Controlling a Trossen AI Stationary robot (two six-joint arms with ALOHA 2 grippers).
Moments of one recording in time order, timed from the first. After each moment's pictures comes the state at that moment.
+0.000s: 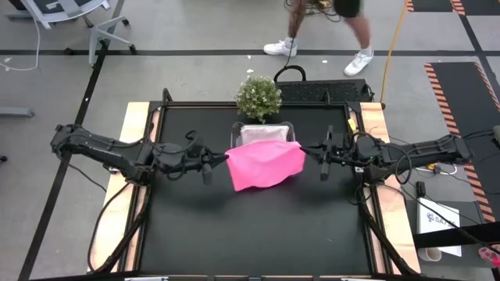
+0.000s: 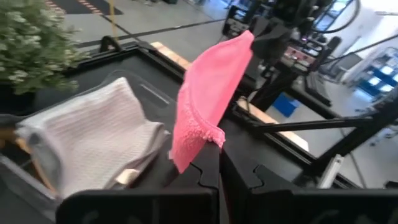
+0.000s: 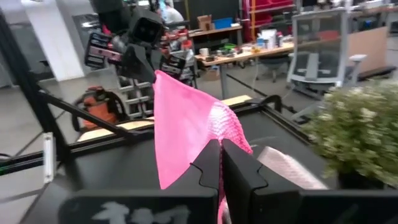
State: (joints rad) left arm -0.20 1.05 0.81 -0.02 -0.41 -0.62; right arm 0.10 0.69 0.50 0.13 0.31 0.19
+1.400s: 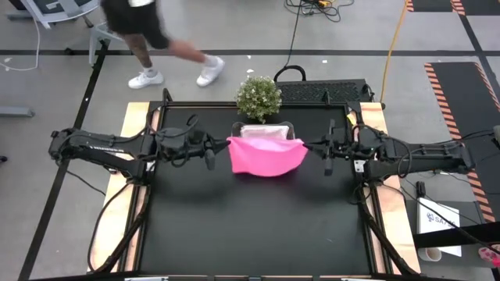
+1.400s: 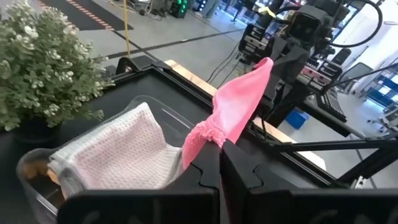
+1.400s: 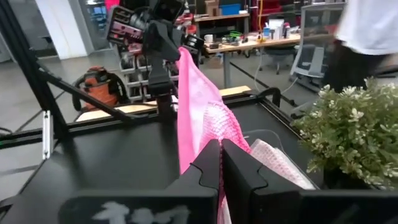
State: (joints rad) left arm -0.02 1.05 0.81 0.03 -0.29 -0.53; right arm -0.05 0.63 0.54 -0.02 0.13 0.13
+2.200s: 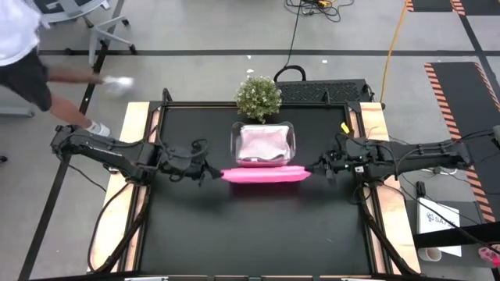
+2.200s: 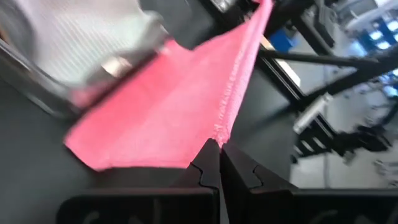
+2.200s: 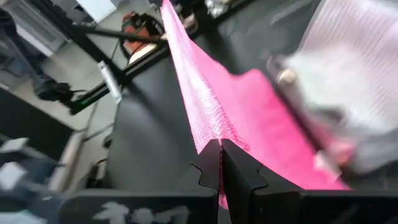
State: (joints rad) left arm -0.17 1.06 0.81 -0.29 -0.13 -0.88; right arm 0.01 0.64 0.51 -0.28 -0.08 0.55
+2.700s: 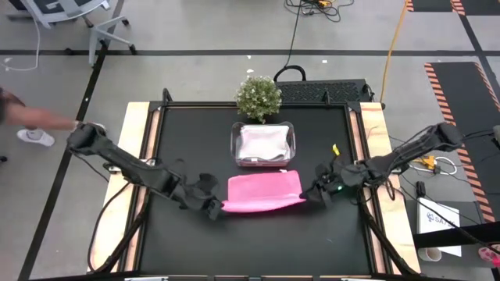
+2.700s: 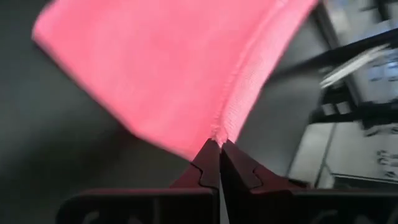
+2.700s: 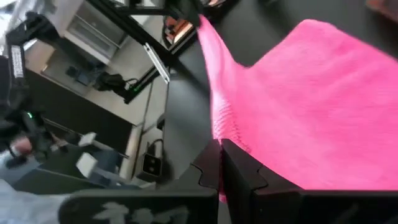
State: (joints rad) left arm -0.44 1.31 0.81 -0.27 -0.20 -1.27; right arm 0.37 0.82 0.31 0.18 0.06 0.87
